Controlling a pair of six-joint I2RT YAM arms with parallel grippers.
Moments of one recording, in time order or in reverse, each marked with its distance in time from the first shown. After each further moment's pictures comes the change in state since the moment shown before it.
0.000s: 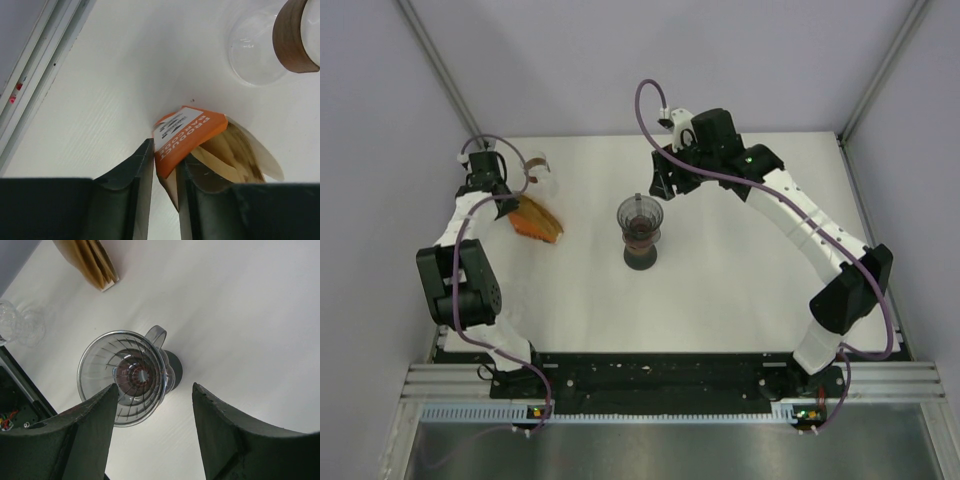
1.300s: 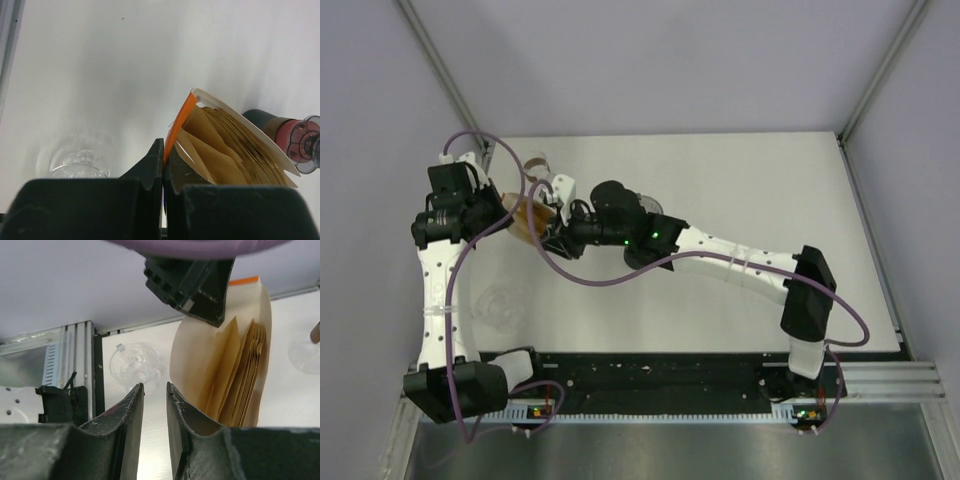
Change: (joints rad) left arm 0.014 -0.537 0.042 -0.486 0.341 0.111; right arm 0.513 0.126 -0.076 0.671 -0.021 -0.076
